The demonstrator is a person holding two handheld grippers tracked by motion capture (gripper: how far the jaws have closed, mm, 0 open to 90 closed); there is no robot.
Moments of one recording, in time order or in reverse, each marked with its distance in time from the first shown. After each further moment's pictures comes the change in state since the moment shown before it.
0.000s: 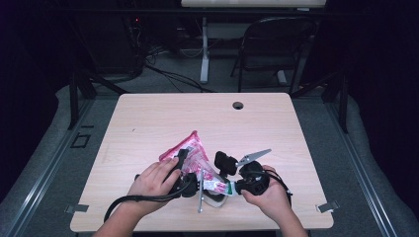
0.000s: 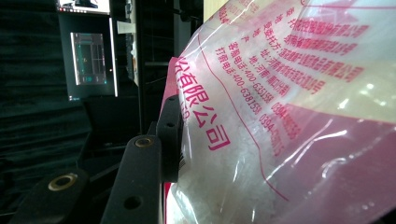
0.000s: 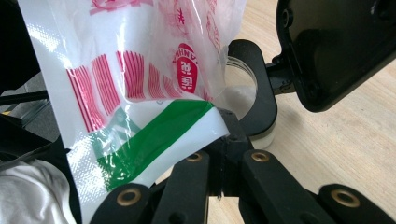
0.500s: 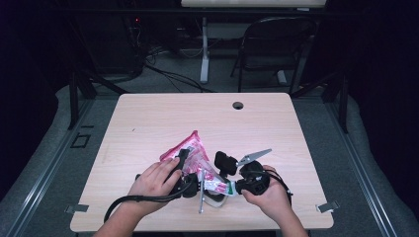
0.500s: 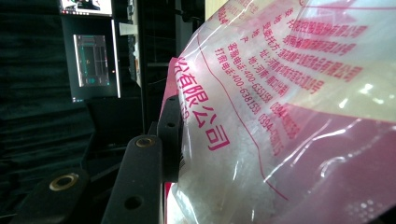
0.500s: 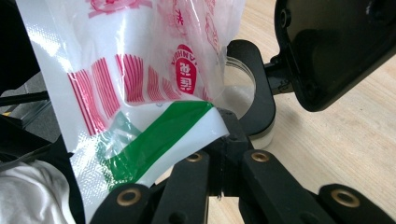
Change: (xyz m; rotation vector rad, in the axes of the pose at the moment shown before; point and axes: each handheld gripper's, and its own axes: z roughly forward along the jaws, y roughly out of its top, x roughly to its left) left arm 0.000 0.002 -0.001 0.004 0.004 0.010; right arm -0.001 0.000 -0.001 -0.002 0.006 -0.001
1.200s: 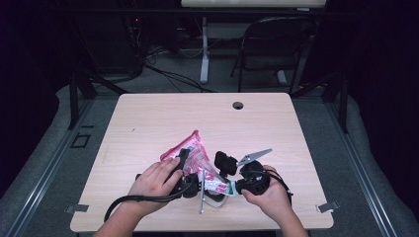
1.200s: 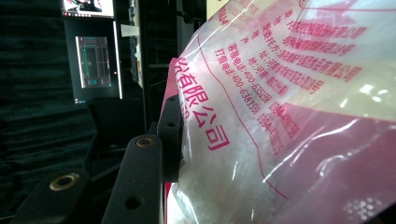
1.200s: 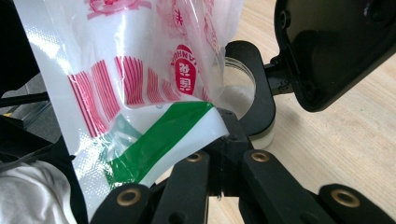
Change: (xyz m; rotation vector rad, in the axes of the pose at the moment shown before) left arm 0.002 0.001 -0.002 -0.007 0.010 0.006; right arm 0.000 0.000 -0.001 -0.004 -0.003 0.001
